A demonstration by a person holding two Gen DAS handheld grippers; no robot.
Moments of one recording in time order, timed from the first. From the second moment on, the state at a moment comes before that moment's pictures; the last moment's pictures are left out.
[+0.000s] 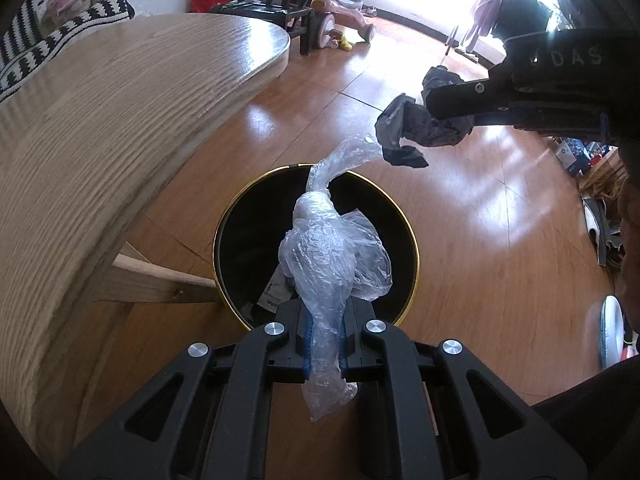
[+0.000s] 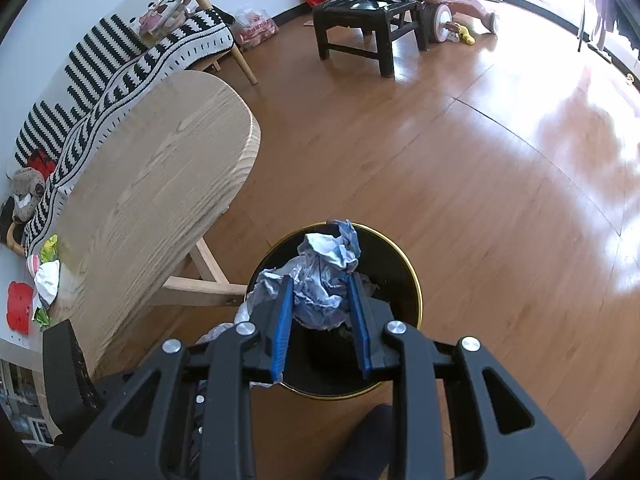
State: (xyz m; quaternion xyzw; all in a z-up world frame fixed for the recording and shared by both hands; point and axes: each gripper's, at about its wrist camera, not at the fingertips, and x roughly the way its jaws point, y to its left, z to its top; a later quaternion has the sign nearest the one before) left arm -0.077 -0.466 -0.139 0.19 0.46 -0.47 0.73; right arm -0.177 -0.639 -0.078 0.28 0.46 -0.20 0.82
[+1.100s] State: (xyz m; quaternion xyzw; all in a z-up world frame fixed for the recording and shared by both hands) left arm -0.093 -0.460 -0.119 0.18 0.44 -0.48 0.73; right arm -0.177 -0.647 -0.069 0.29 0.44 -0.21 0.83
